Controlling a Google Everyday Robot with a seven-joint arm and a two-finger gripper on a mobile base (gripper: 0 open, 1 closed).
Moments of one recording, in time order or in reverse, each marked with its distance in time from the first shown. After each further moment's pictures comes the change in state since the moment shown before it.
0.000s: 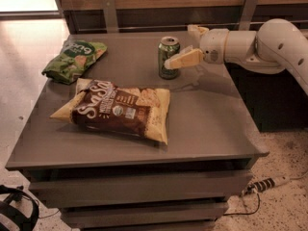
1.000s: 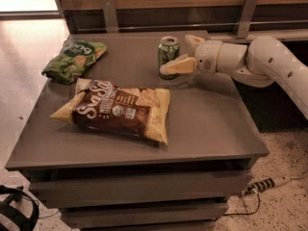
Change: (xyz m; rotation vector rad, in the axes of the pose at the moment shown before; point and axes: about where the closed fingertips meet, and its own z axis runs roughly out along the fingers) arm 0.028 -0.004 0.016 0.042 -0.046 0.067
